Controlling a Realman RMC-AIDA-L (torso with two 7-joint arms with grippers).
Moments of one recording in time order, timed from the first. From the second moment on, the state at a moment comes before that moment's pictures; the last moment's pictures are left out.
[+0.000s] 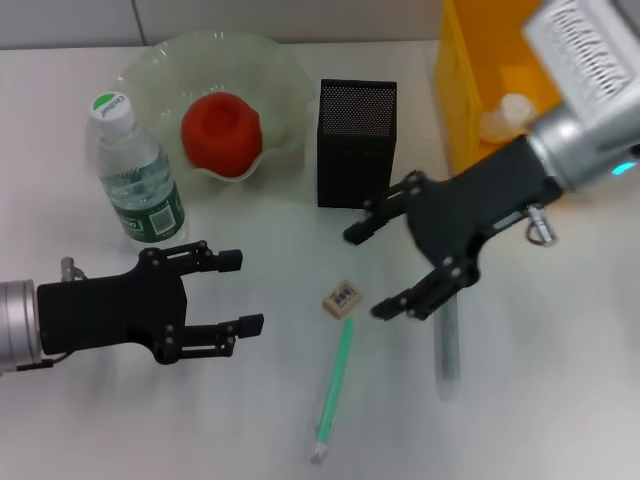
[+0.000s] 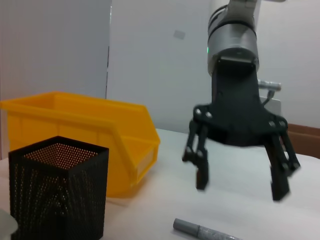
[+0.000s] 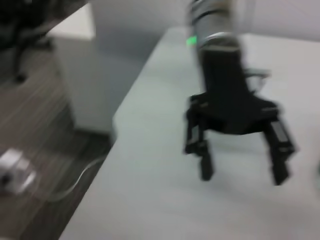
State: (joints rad) left arm -0.44 -2.02 0.75 0.45 1.95 1.65 -0.98; right arm 0.92 2.01 -1.06 -0.62 -2.17 -1.68 1.23
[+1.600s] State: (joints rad) left arm -0.44 -2.00 0.76 0.47 1.99 1.64 -1.02; right arm 1.12 2.09 -1.86 -0.63 -2.03 -1.41 1.15
